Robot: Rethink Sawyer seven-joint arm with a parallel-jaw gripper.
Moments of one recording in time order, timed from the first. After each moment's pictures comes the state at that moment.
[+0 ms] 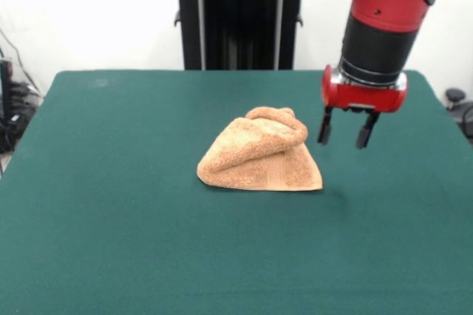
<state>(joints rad) 0.08 -0.50 -0.06 1.52 -0.10 0.56 1.91</state>
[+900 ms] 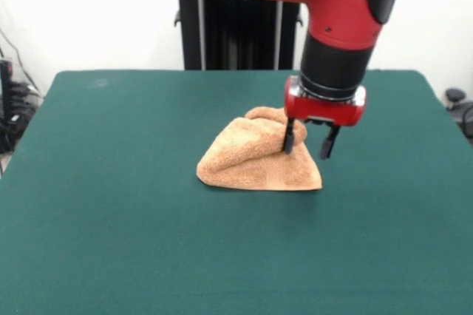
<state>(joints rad) -0.01 -0.47 -0.06 1.51 -0.10 0.56 1.91</state>
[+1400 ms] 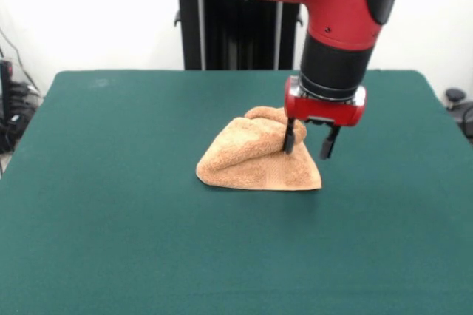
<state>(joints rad) -0.01 -0.47 -0.06 1.51 -0.10 0.56 1.91</state>
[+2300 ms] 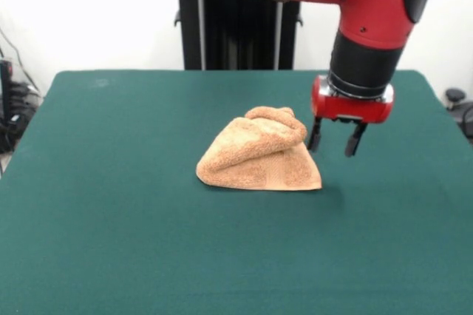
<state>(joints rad) 0.05 -0.46 -0.06 1.51 -0.10 0.56 1.91</state>
